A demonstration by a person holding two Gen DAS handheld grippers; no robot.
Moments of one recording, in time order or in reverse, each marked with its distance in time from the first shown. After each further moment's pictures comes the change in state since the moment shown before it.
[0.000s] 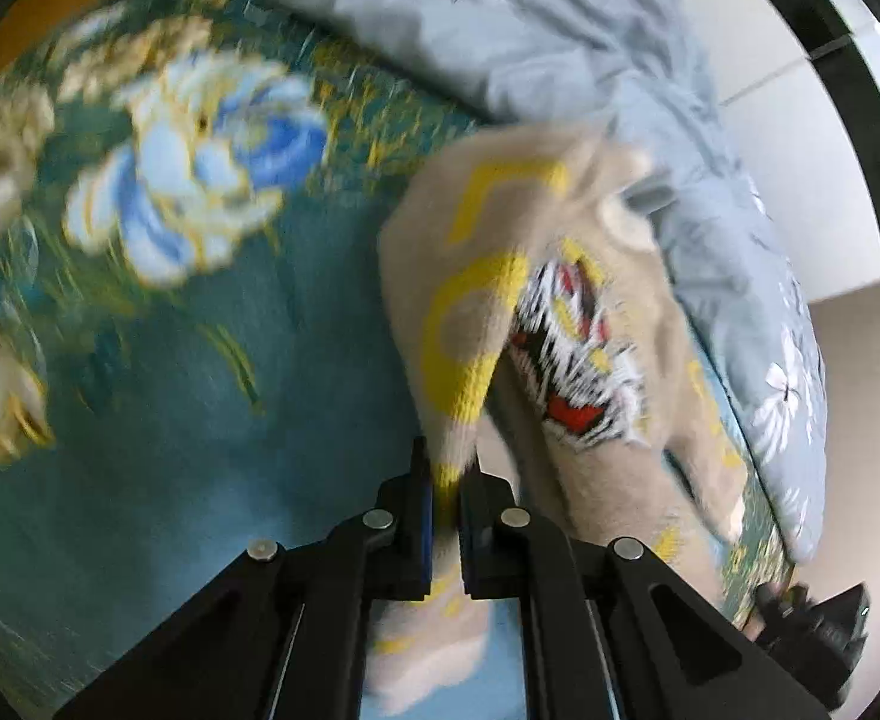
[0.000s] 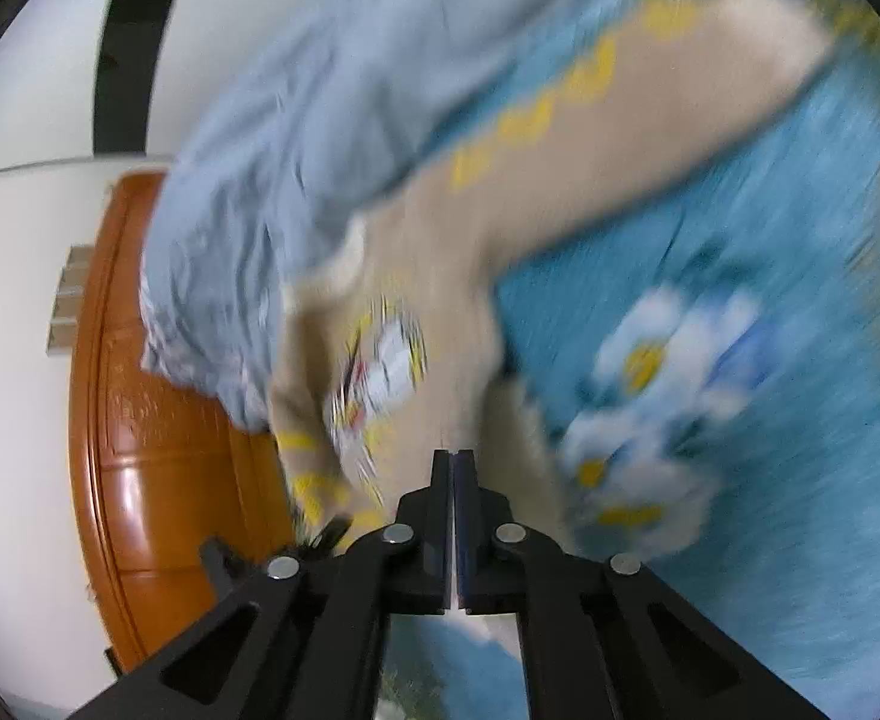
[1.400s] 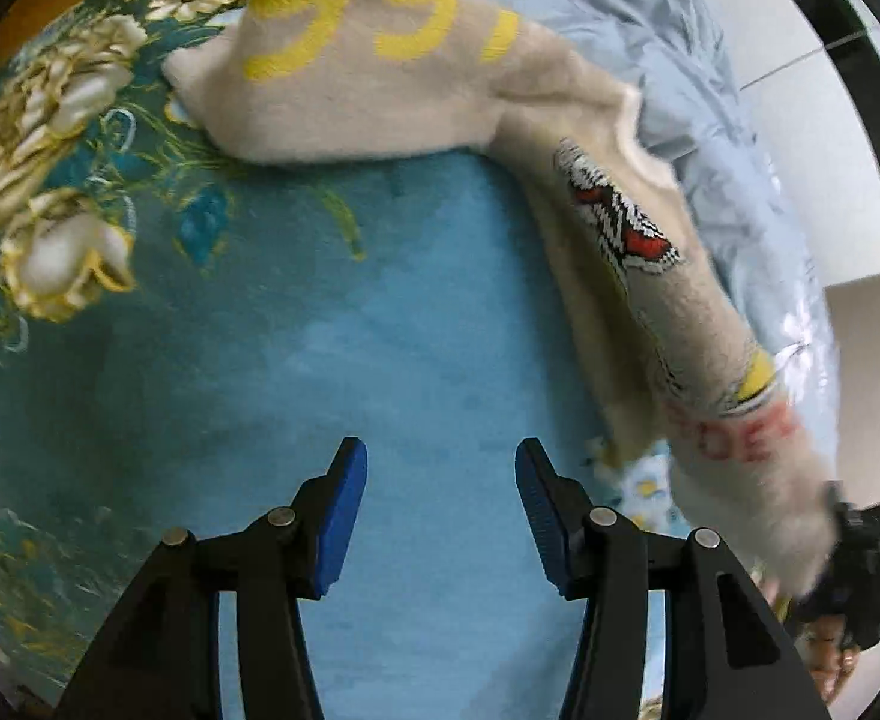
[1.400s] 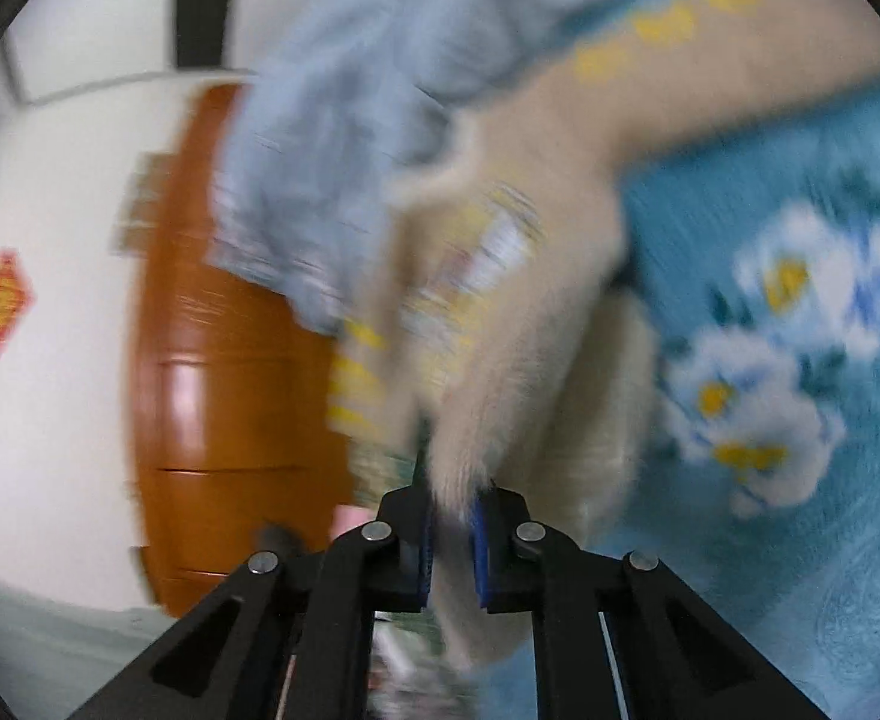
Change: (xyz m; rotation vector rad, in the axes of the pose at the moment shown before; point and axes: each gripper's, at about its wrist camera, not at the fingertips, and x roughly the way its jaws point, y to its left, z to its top) left arm -0.019 0.033 -0.081 -0.054 0.070 0.006; right arm 0.028 0.033 -0.038 -0.127 0.196 0.285
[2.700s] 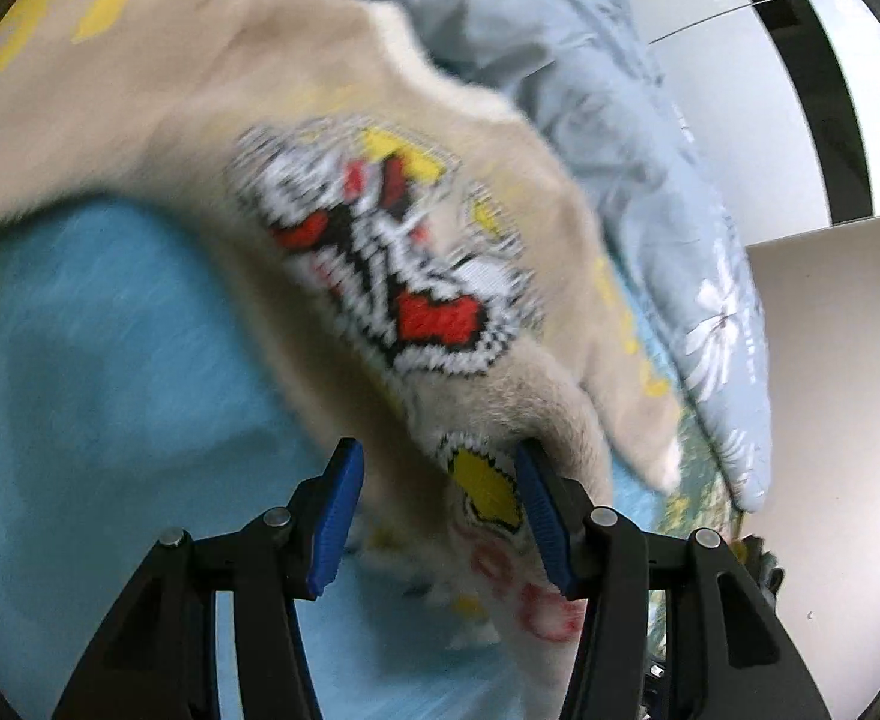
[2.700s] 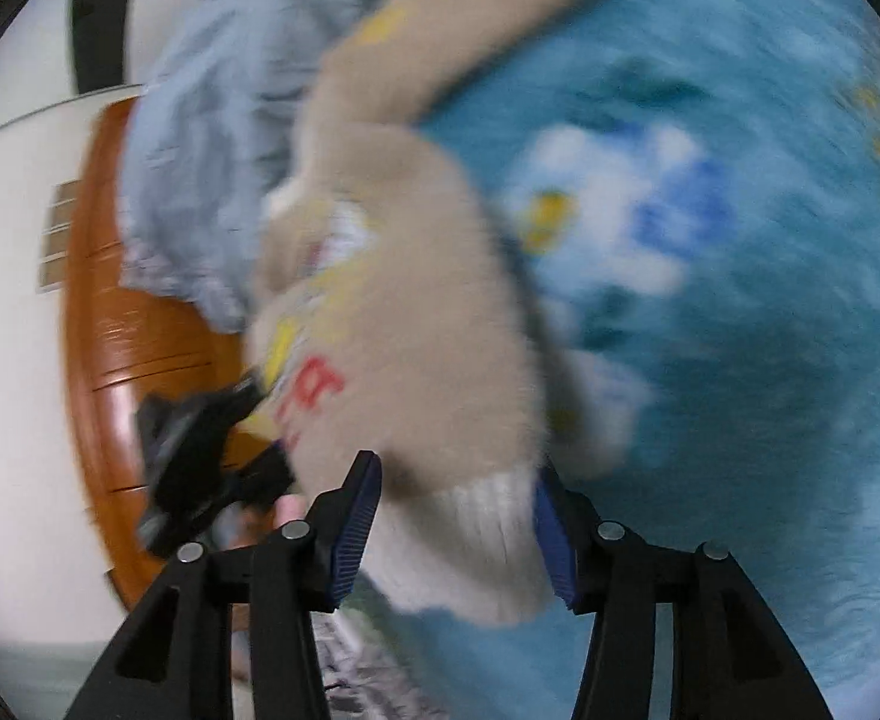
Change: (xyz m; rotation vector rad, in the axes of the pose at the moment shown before) left arm 0.110 -0.148 0.035 0.128 0.086 -0.223; right arm -0.015 -0.100 0.000 0.129 0.087 -0.189
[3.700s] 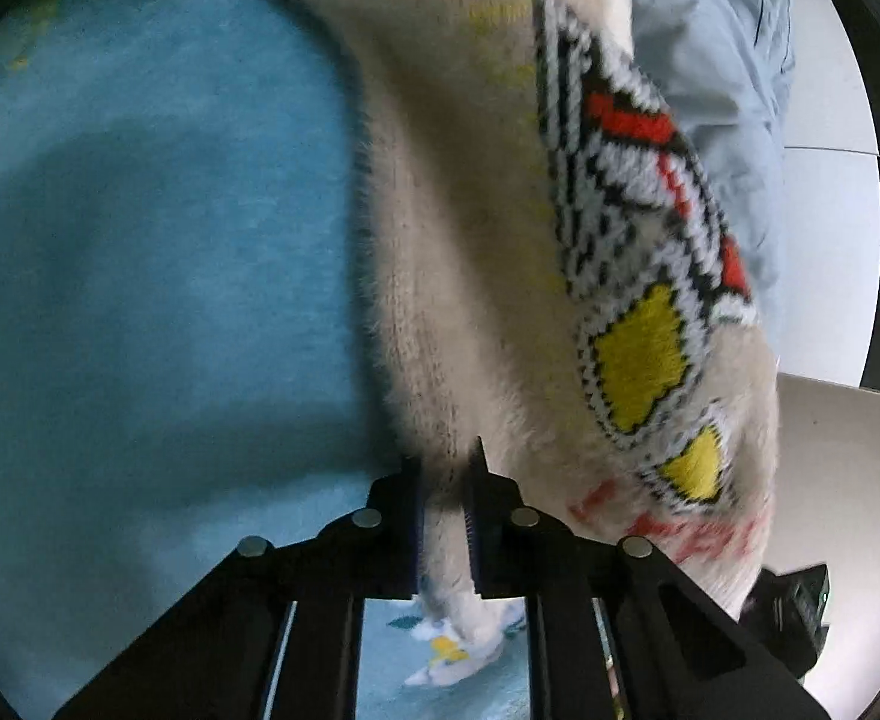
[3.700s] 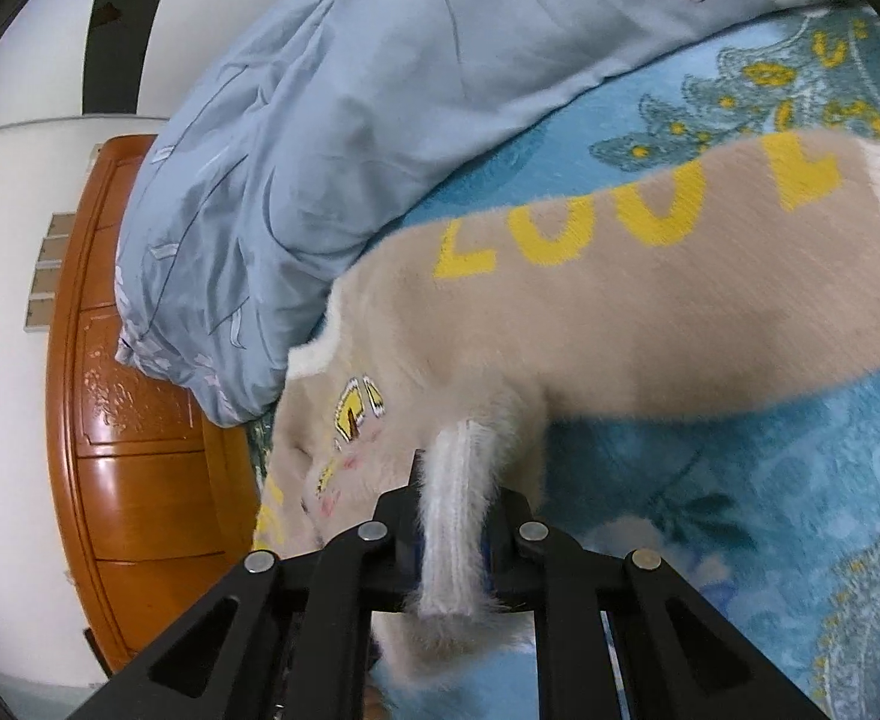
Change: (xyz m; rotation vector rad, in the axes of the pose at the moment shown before) left arm 0.031 0.061 -0.022 -0.375 0.020 0.040; right arm -0.009 0.057 0.129 -0.067 -0.140 -0.126
